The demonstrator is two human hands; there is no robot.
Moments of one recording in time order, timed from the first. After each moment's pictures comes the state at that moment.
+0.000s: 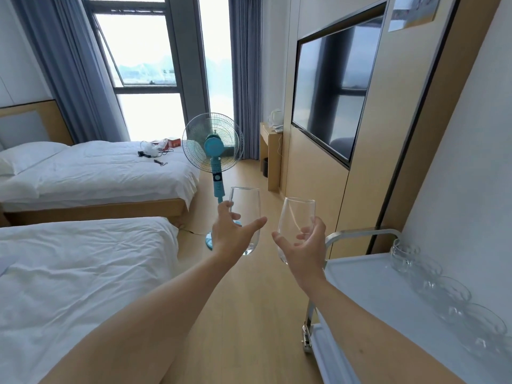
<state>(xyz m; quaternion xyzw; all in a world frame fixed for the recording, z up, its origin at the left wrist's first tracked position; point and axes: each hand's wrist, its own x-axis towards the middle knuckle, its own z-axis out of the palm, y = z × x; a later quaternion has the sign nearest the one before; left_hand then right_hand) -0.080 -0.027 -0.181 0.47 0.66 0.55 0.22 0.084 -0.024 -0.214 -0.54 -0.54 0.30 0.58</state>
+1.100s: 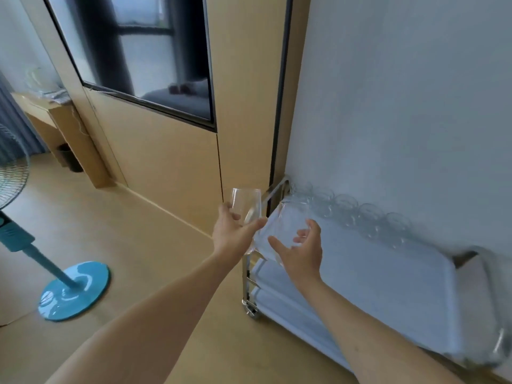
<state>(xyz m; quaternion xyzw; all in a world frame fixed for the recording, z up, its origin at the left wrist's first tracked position) -0.012 0.231 -0.268 0.68 0.45 0.31 0.49 0.093 0.107 -0.301 -0.77 -0.22 0.12 0.59</state>
